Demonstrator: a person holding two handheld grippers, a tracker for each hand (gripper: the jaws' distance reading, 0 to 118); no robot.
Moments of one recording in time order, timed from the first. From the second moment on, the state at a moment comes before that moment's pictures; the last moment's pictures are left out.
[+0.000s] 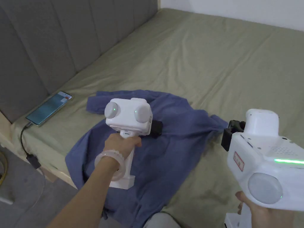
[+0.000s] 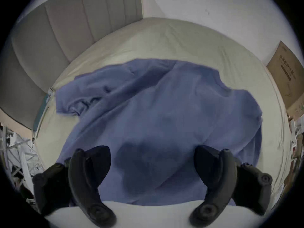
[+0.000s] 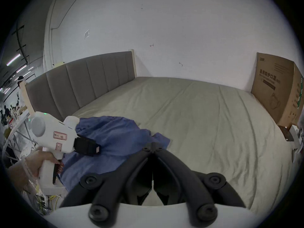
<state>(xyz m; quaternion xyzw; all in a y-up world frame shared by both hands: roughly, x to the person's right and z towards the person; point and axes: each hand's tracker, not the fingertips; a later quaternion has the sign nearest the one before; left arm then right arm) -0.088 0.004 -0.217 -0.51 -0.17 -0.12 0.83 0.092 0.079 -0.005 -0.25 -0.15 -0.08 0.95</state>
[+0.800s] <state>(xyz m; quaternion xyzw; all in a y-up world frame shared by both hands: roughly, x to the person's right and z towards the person) -0.087 0.100 -0.199 -0.45 -0.23 -0.07 0.86 0.115 0.087 0.032 -0.25 -0.17 -0.13 0.95</state>
